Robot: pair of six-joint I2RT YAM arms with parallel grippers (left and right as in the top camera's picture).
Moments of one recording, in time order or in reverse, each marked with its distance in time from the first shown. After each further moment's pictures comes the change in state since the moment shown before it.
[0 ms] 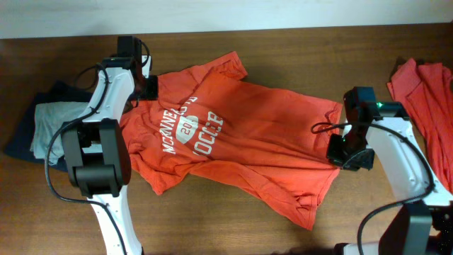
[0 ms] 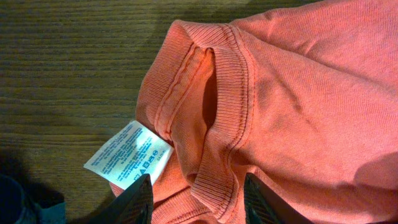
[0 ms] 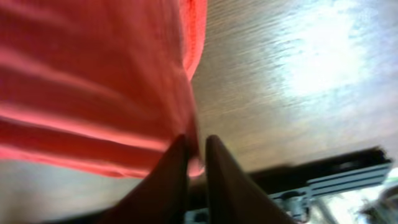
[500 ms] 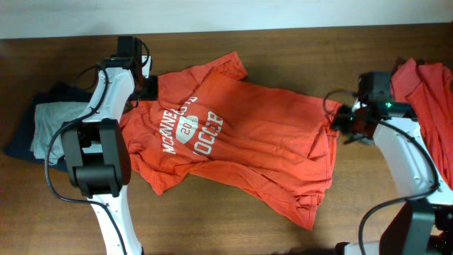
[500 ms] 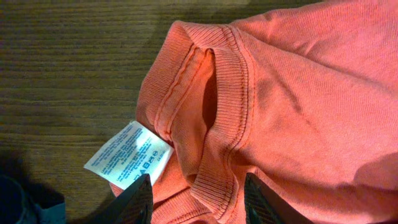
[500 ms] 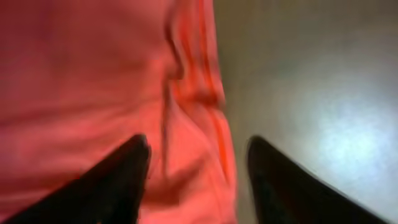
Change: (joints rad) left arm 0.000 0.000 0.000 0.001 0.000 0.000; right arm -0.067 0.016 0.003 0.486 -0.006 0.033
